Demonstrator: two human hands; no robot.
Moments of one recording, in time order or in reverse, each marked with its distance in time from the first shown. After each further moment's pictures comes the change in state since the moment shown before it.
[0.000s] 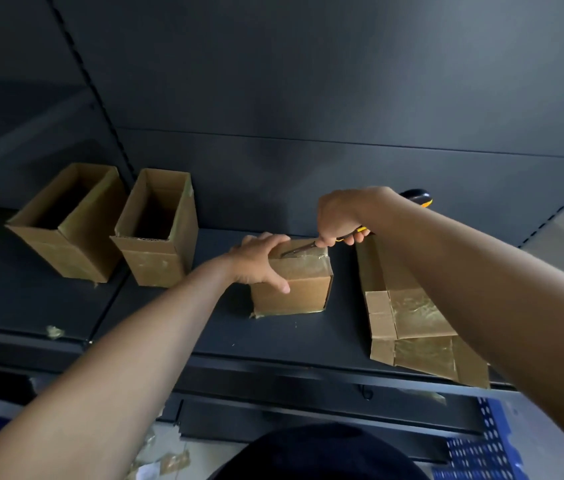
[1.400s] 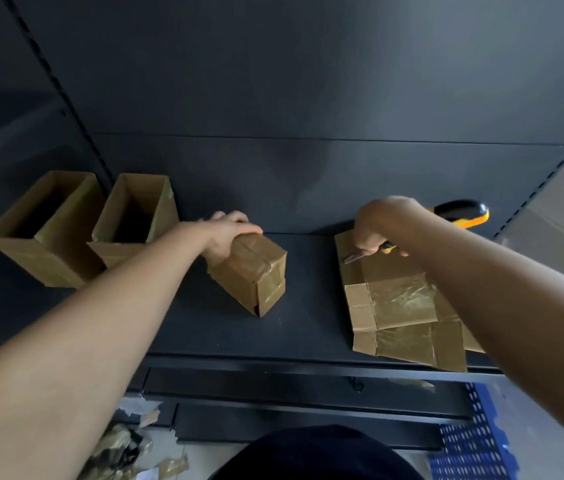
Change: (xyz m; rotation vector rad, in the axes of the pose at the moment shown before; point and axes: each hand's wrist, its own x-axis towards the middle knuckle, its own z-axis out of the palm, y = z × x) left_hand 0.017 0.001 -0.042 0.422 -0.124 -0.123; right_hand -0.040 0.055 0.016 -0.201 -0.028 0.319
